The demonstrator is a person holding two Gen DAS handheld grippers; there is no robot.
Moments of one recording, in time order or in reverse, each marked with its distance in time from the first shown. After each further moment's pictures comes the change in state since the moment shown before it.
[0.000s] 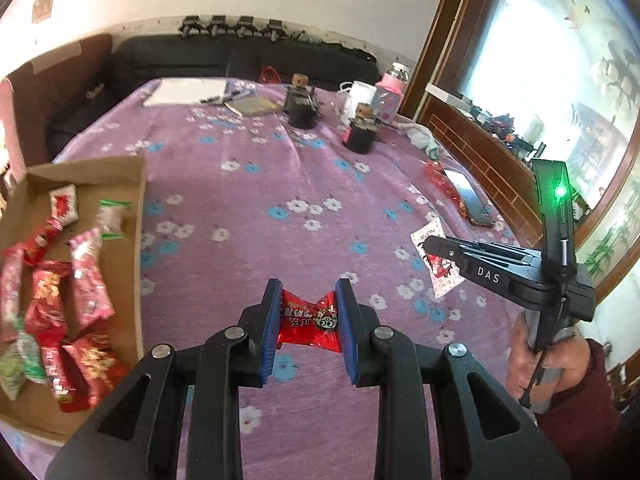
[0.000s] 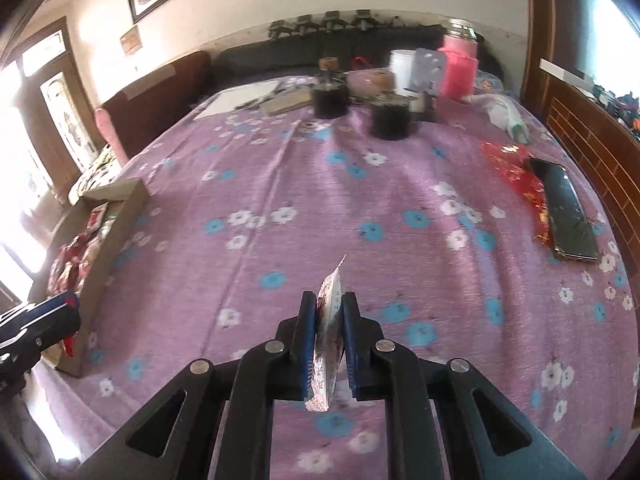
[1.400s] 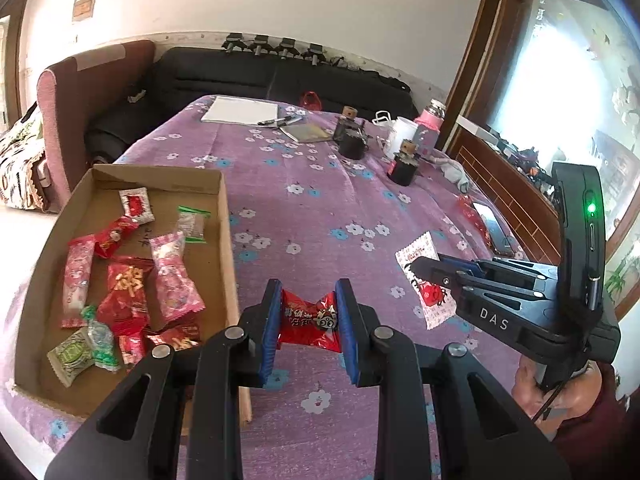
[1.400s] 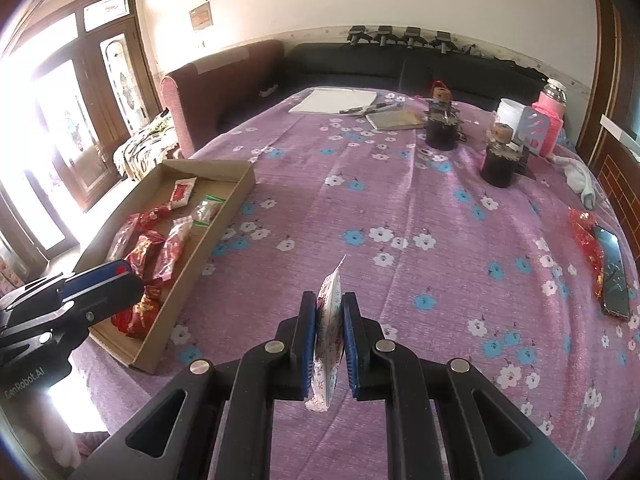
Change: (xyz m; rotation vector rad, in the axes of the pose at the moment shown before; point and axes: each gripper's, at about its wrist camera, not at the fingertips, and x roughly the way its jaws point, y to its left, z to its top) left arm -0.048 0.050 -0.006 -0.089 -0.081 0.083; right arm -0.020 0.118 0.006 -0.188 -0.019 0.119
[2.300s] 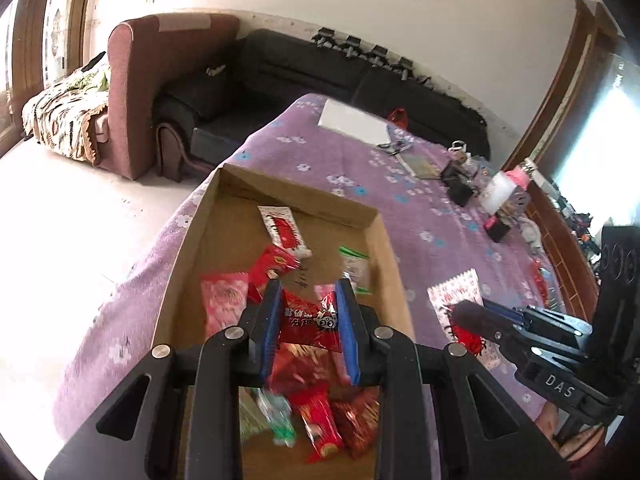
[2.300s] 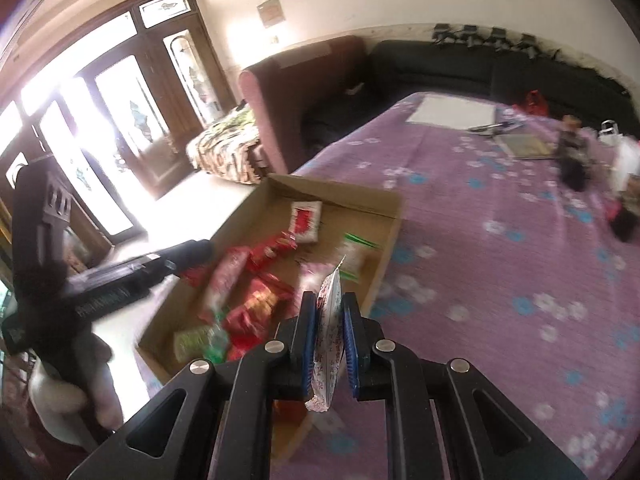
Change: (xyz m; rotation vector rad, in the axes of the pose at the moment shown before) left arm 0.014 0.158 0.045 -0.213 0.028 0.147; right arm 0.062 0.120 0.071 -0.057 0.029 0.300
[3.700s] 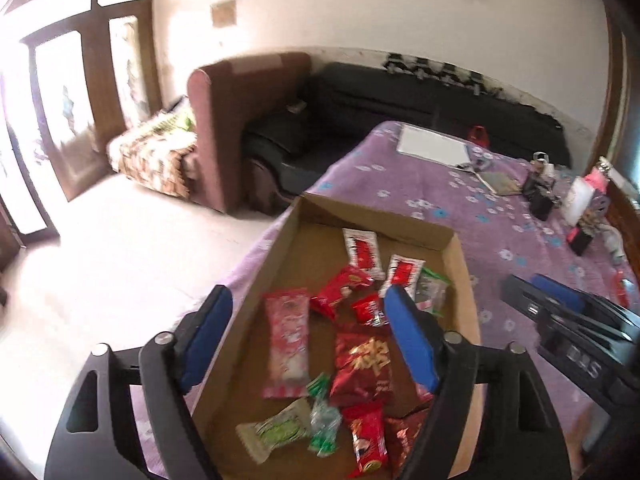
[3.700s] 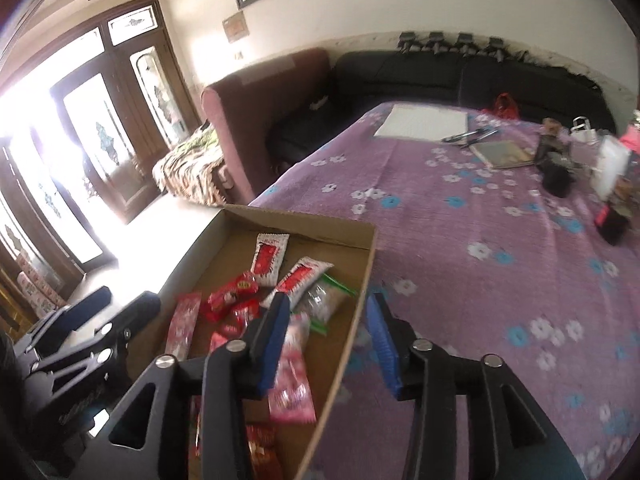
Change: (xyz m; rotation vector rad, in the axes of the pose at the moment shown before) left arm -0.030 -0.023 -0.021 0.029 -0.164 0.400; right arm 0.001 -0.013 -0.001 0.063 -0.103 -0.168
